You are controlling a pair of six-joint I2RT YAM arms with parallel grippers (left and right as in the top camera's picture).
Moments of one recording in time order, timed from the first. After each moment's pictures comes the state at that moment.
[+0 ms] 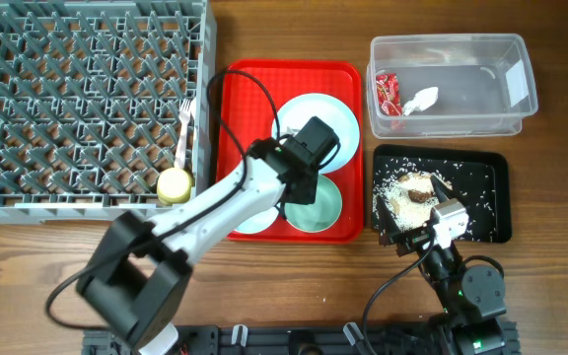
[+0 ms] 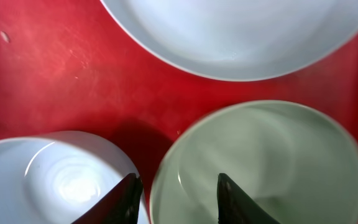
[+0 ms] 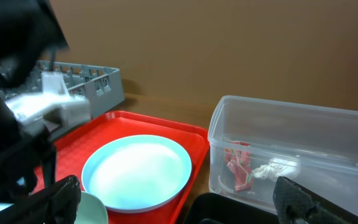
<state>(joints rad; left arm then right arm) -0.76 1.79 1.24 -0.81 -0.11 -0.60 0.25 0.02 0.01 0.00 -0.09 -0.01</state>
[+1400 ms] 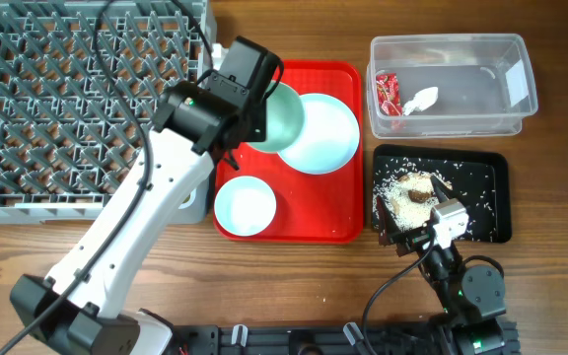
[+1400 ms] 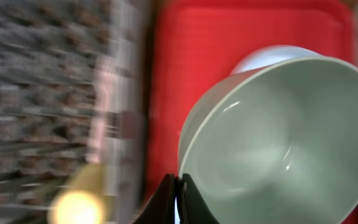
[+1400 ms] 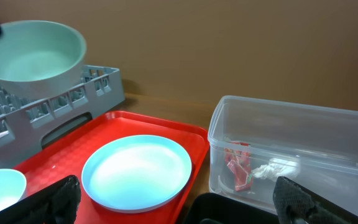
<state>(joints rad) -0.54 1.60 1.63 -1.15 -0.38 -0.45 0.25 0.02 0.01 0.00 -0.09 -0.01</state>
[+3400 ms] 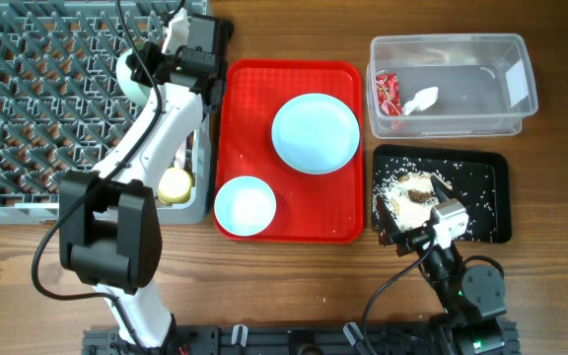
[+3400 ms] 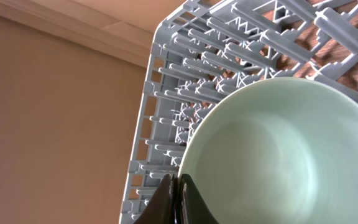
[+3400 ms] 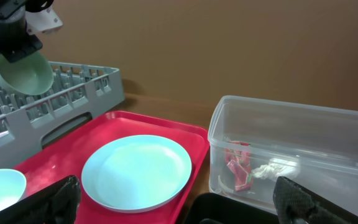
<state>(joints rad) -0.27 1.93 1.51 -0.49 -1.13 0.28 0.25 0.02 0.01 0.00 -0.09 -0.01</state>
